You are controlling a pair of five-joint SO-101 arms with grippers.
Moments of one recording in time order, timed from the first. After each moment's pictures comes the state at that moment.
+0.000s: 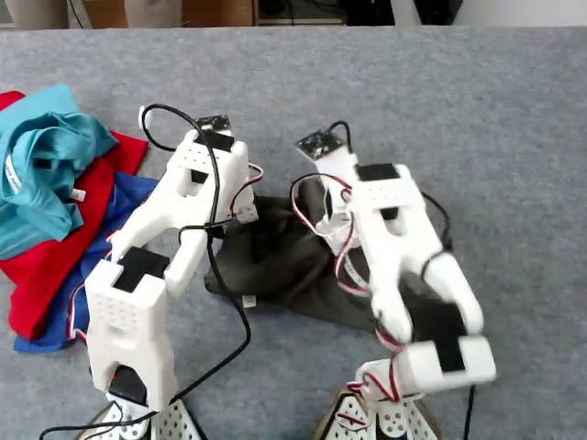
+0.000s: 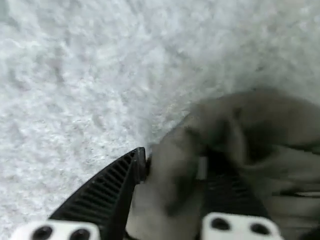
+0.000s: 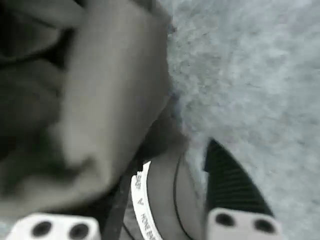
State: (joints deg) left arm 13.1 25.8 -3.0 76.9 19.2; right arm -11.3 4.2 28.6 65.4 16.3
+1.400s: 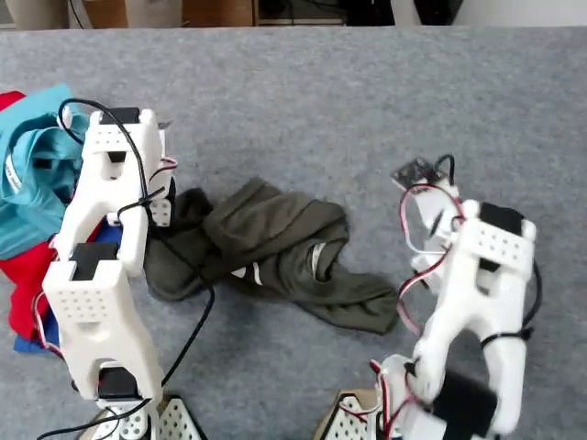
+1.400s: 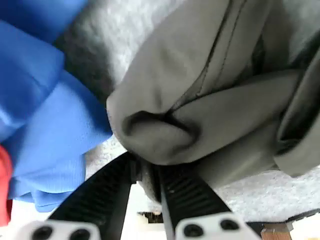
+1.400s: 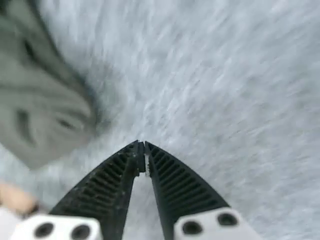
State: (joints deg) left arm -6.9 26.2 -10.3 99.8 -11.4; right arm 17.0 -23.3 42.7 70.2 44.4
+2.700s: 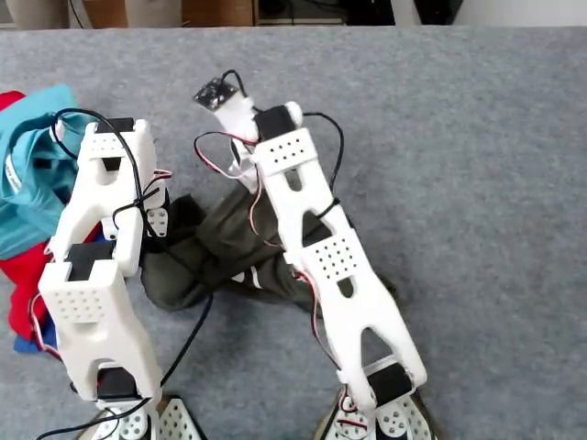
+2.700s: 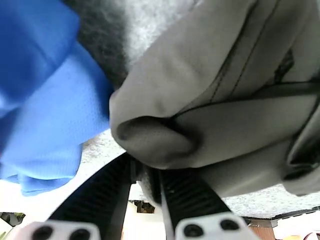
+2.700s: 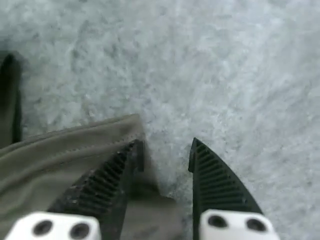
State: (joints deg) left arm -8.1 26.2 -6.0 99.6 -6.1; right arm -28.0 77.2 -90.9 101.2 14.8
